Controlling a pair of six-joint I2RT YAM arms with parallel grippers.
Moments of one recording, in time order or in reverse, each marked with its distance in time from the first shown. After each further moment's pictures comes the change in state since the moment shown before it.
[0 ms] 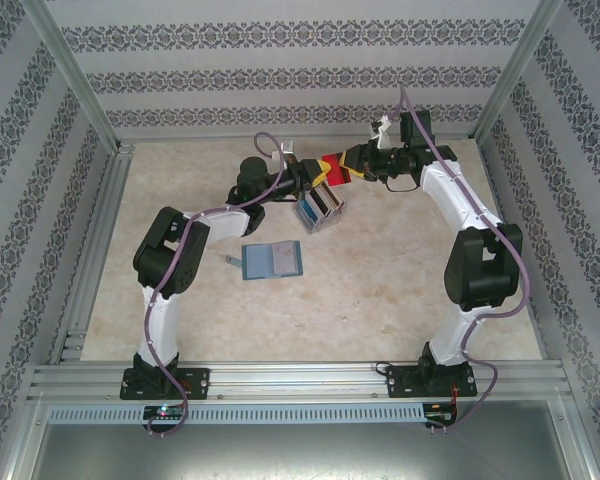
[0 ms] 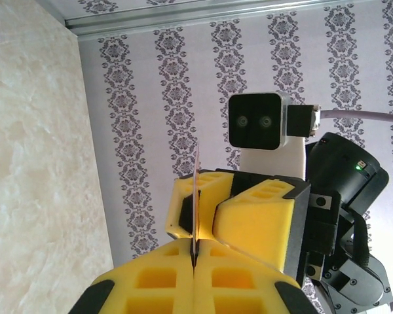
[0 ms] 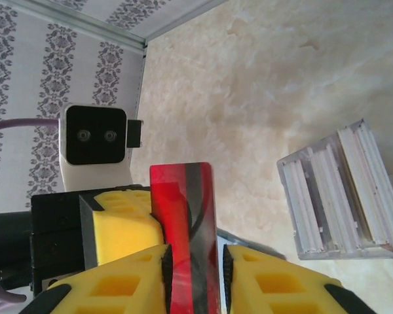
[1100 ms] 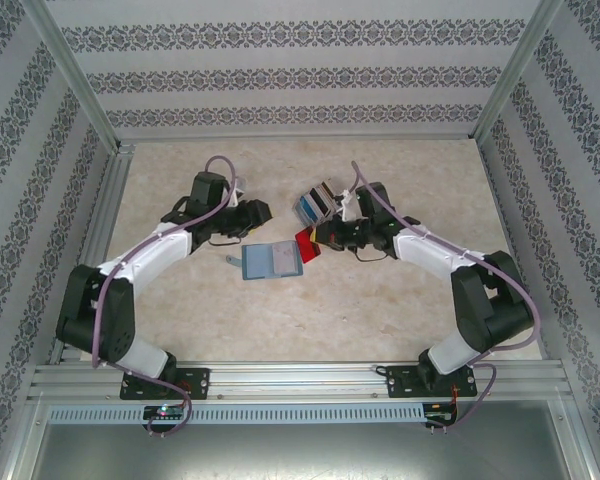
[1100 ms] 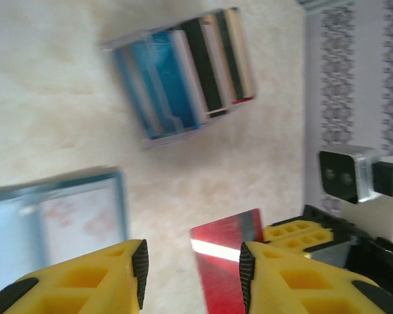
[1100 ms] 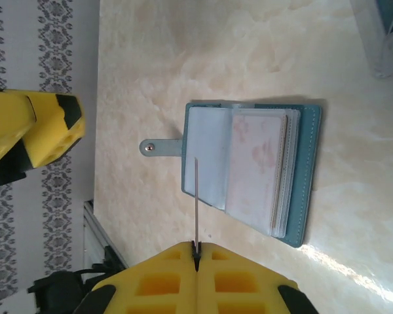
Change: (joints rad) left arm 0.149 -0.596 -0.338 -1.123 -0.161 0.723; right arm 0.306 -0.256 -0.676 0.415 0.151 0.197
